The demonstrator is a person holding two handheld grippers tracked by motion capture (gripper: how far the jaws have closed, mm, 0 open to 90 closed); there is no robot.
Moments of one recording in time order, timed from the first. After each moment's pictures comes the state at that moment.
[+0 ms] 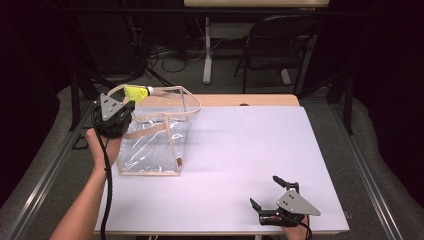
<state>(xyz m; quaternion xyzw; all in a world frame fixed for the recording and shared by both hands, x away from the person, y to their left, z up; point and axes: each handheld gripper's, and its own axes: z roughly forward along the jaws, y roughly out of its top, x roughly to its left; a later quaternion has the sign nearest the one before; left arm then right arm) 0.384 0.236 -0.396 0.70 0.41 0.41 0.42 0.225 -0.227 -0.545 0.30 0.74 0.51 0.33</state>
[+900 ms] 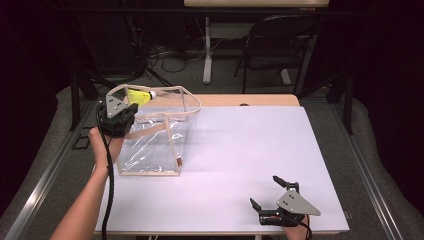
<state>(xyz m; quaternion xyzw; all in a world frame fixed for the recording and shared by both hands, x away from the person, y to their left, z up) 0.394 0.234 -0.403 0.72 0.42 0.38 0.40 0.225 -0.228 -0.545 0.30 0.74 0.51 0.32</state>
